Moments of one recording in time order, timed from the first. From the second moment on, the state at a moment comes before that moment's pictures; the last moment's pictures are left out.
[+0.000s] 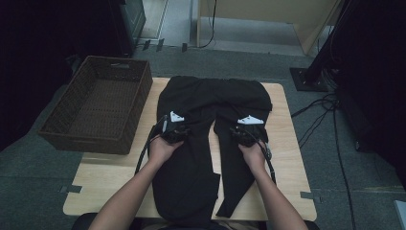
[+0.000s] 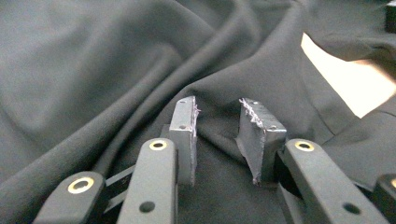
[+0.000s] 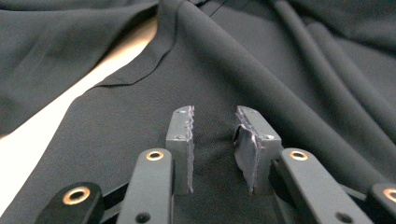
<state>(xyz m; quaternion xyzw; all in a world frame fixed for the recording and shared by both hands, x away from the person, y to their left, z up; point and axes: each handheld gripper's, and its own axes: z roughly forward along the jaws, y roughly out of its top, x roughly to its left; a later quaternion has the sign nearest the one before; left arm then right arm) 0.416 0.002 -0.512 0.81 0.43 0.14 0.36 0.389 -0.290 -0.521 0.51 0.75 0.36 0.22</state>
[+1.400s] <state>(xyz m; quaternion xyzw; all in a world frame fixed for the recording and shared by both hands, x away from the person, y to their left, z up) 0.372 0.016 -0.509 0.83 0.41 0.10 0.37 0.298 -0.270 -0.518 0.43 0.81 0.37 0.17</state>
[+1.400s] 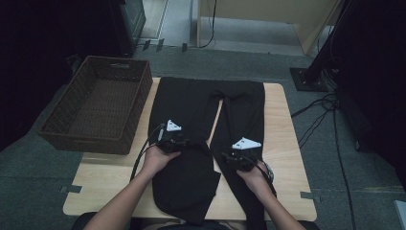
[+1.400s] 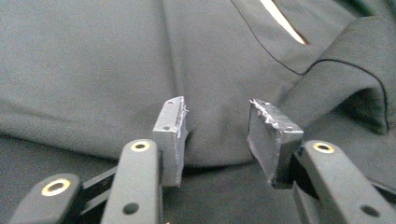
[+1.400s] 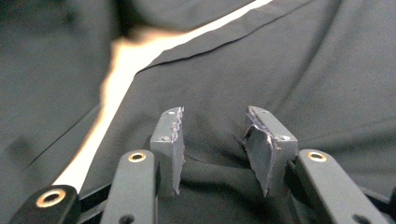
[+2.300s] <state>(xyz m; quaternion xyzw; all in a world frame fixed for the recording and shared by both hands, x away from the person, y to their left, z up) 0.357 0.021 -0.509 0.84 0.40 0.08 0.37 0.347 -0.241 -0.521 0.46 0.78 0.37 0.20</state>
